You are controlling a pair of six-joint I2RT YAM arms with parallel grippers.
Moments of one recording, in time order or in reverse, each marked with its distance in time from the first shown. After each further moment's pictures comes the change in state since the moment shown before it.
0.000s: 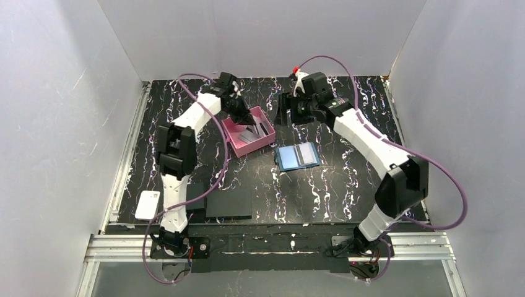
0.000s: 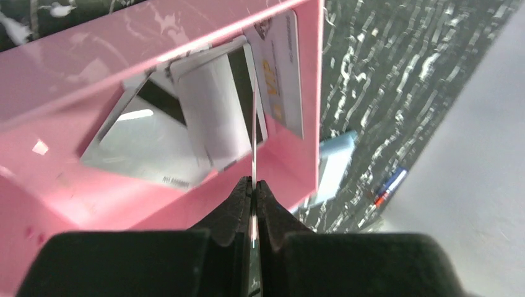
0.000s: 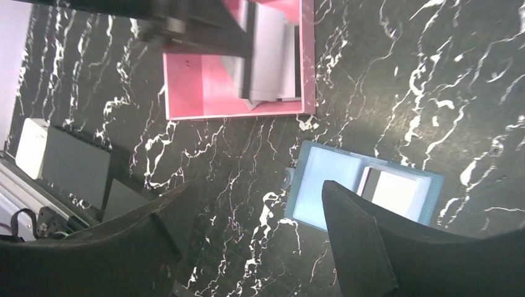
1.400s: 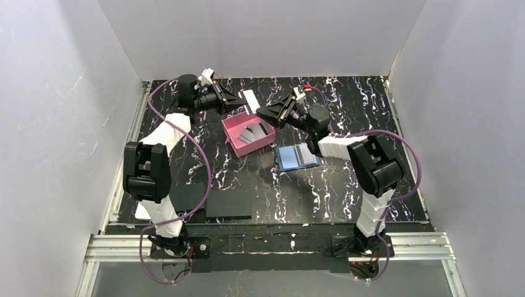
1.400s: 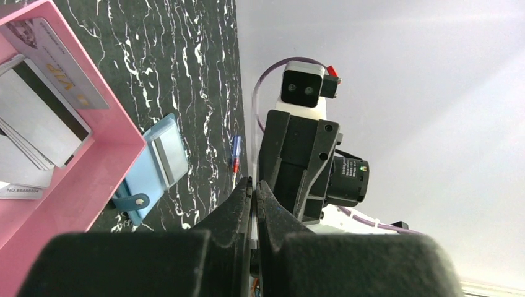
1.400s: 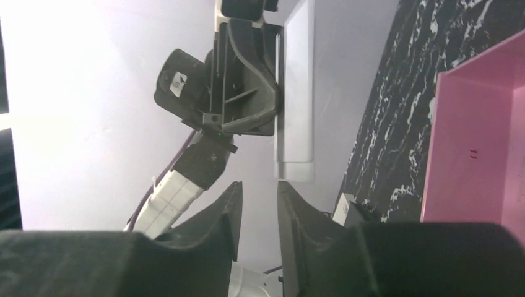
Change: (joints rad) left arm 0.204 -0.452 -0.618 0.898 0.534 -0.344; right arm -0.039 0.269 -0.519 1.637 -0.407 1.178
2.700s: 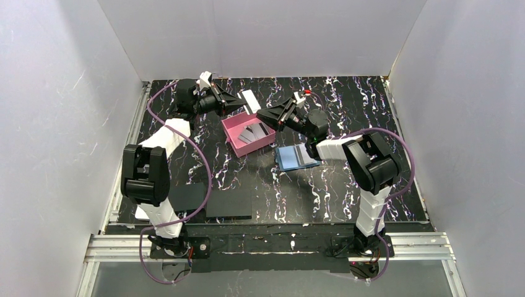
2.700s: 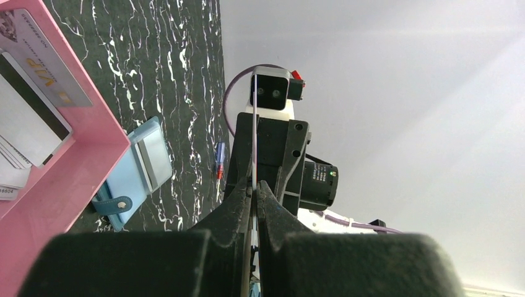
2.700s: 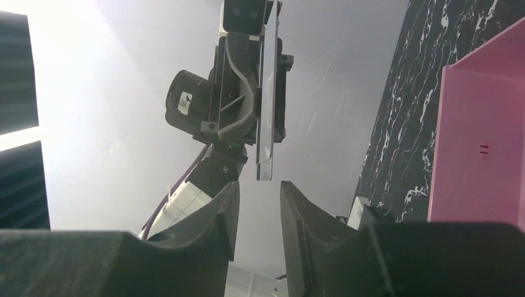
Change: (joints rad) left arm 0.000 -0.037 -0.093 0.149 -0.019 -0.117; right arm 0.007 0.051 -0.039 0.146 0.031 0.108
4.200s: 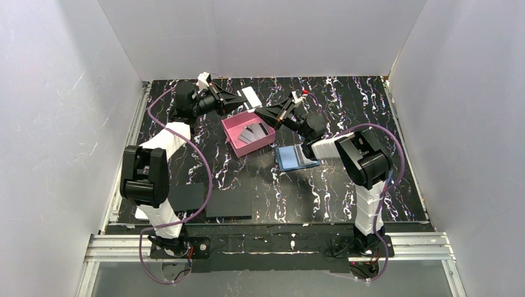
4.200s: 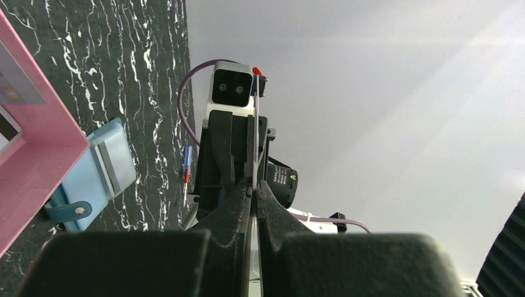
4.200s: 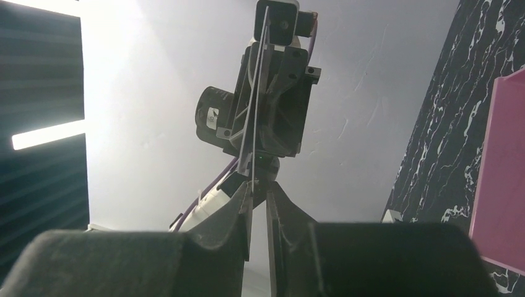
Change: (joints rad) left arm 0.000 -0.018 -0.060 0.177 0.000 -0.182; right arm 0.020 0.092 0.042 0.175 0.029 0.112
